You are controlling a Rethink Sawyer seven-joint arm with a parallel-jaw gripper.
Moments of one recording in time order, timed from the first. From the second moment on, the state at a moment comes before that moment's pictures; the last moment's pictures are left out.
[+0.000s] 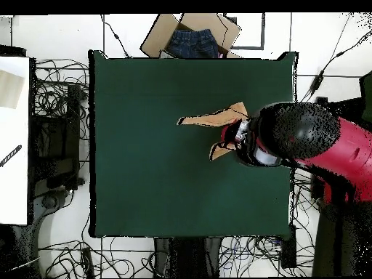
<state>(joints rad) -0.62 -0.96 0.26 1.56 -0.05 1.13 1.69</state>
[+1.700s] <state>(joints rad) -0.44 -0.92 0.23 1.82 -0.05 0.70 1.69</state>
